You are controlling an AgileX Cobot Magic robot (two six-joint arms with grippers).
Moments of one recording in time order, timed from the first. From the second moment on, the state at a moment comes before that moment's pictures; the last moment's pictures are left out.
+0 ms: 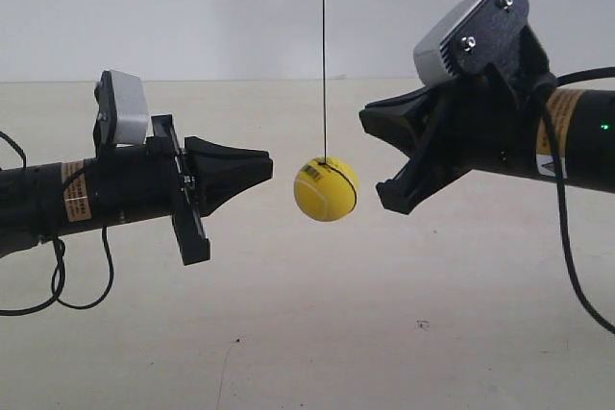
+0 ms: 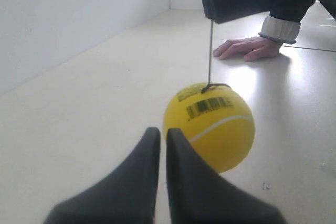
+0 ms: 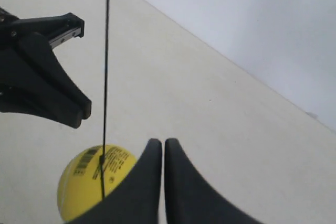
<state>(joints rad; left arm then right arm) -0.22 1.89 -0.68 1.04 -1.21 -0.34 0.43 1.37 -0.64 -0.94 -0.49 0.58</state>
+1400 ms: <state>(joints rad) -0.22 1.06 -0.14 0.32 -1.07 -0.31 0.43 0.60 -0.21 -0.30 -0.60 0.21</state>
